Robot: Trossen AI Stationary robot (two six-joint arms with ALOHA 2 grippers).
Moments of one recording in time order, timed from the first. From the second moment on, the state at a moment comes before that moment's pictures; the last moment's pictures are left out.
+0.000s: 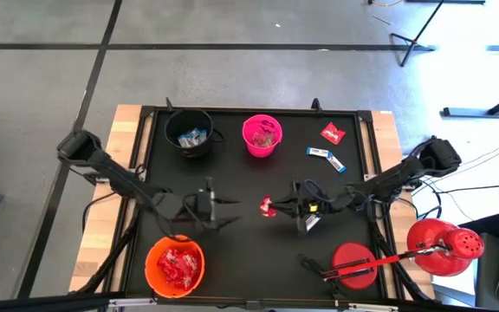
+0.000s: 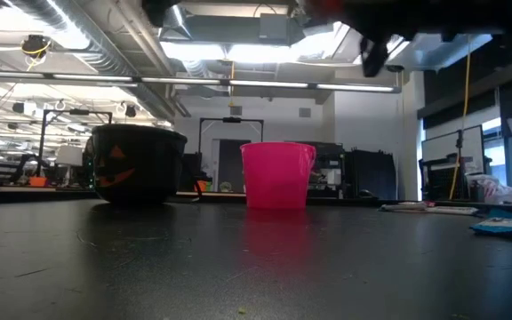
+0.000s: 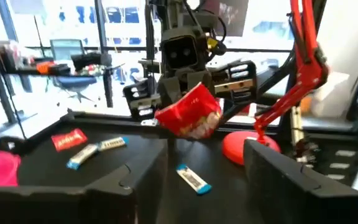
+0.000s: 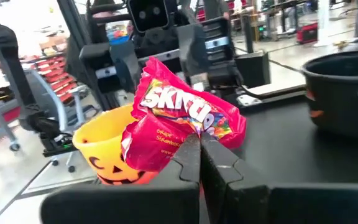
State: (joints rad) left arm -0.49 1.40 0.66 0.73 -0.61 -0.05; right arm 0.37 1.41 0.53 0.89 0.31 0.26
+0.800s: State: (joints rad) left arm -0.44 1.60 0.81 0.65 -0.51 -0.02; right arm 0.36 1.58 0.73 0.72 0.23 0.23
